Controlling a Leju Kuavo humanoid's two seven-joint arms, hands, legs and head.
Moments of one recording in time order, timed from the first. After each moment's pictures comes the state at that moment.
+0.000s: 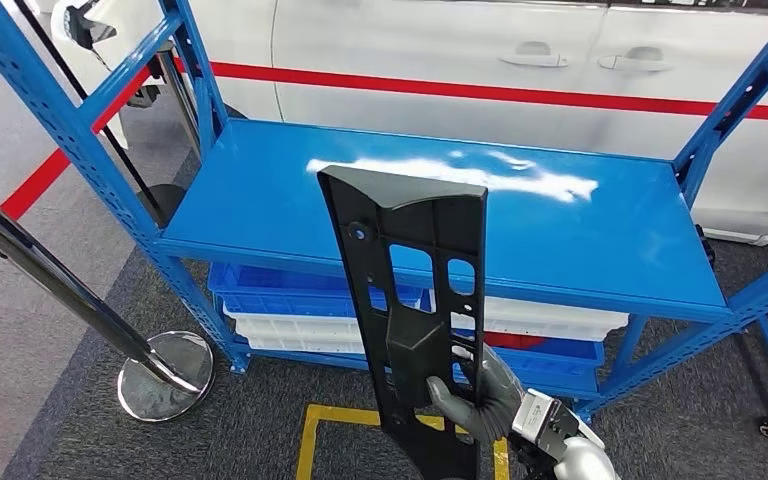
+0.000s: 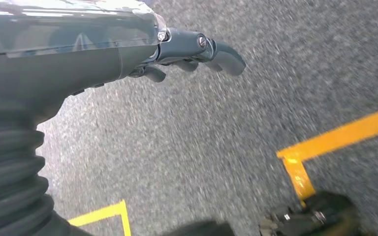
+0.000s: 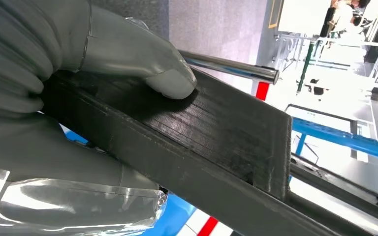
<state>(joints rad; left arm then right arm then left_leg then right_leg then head) -0.09 -0.14 0.00 -0.18 -0.62 0.33 0.07 0.04 -0.25 0.35 -1.76 0.06 0.23 -0.46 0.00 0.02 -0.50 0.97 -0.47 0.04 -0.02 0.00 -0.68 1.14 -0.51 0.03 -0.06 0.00</state>
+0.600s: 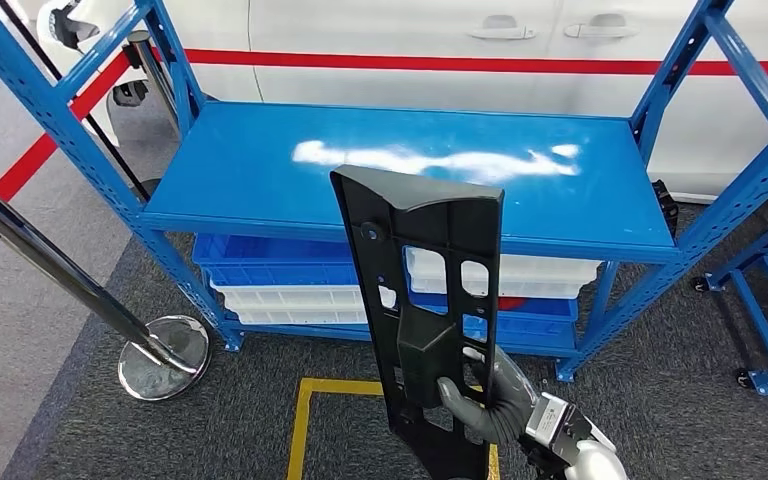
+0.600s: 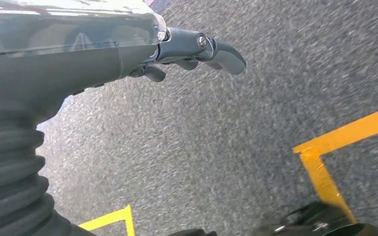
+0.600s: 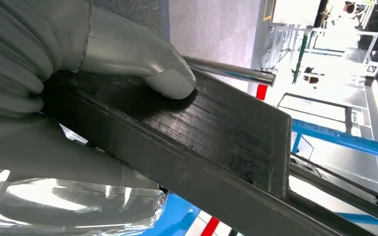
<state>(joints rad) -0.11 -0.14 0.00 -0.18 -0.63 0.32 0.08 0.07 -0.25 0.32 -1.78 0.06 0.24 -0.48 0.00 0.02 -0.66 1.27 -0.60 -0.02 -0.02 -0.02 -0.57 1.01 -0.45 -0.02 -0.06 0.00</state>
